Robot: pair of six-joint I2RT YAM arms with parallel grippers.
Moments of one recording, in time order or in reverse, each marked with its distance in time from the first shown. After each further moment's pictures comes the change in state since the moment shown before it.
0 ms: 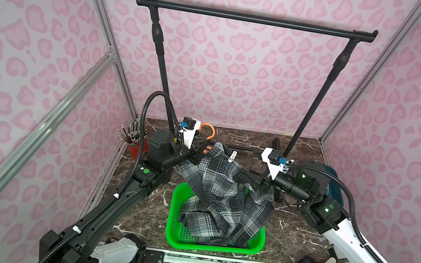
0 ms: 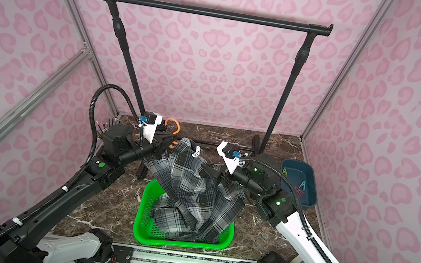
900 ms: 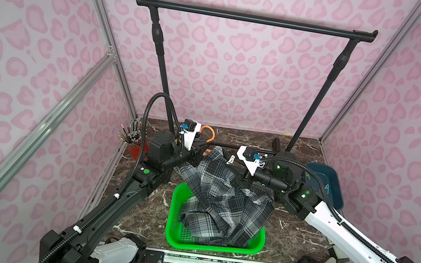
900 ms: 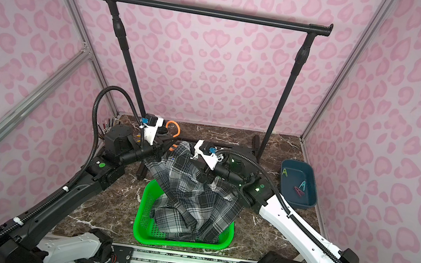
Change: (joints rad) left arm 0.000 0.000 -0.009 -0.026 0.023 0.000; right arm 0.100 0.180 0.063 0.057 0.026 -0.037
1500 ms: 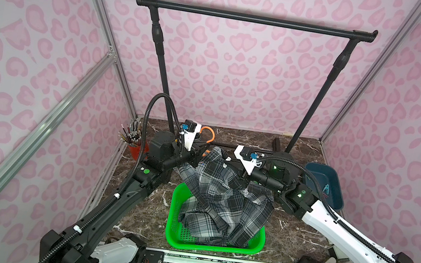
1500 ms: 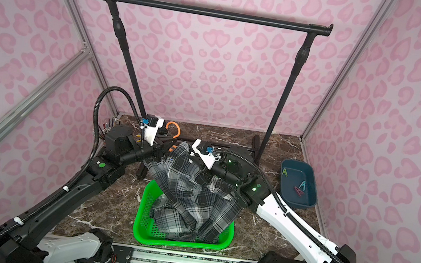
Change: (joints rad) left arm 0.000 0.001 -0.002 -0.013 0.000 -0.001; right arm 0.023 0.022 0.000 0.035 0.048 0.010
